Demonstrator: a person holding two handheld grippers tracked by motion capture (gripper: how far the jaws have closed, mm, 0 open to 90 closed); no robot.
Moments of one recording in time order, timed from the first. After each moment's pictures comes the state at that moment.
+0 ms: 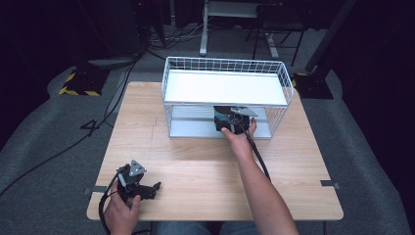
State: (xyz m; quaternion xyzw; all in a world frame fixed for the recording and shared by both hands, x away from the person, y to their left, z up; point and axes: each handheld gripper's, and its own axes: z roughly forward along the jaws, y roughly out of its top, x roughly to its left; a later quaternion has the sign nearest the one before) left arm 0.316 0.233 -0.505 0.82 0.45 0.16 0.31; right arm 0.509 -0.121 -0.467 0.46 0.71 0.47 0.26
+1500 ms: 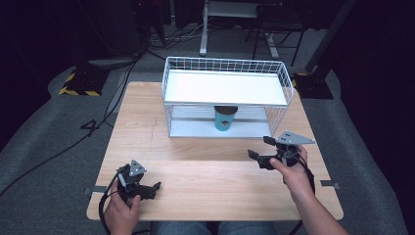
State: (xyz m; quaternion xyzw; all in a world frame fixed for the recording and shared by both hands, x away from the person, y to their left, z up) left arm 0.316 0.233 -0.506 0.82 0.45 0.16 0.32; right arm 0.375 -0.236 -0.409 0.36 0.78 0.48 0.18
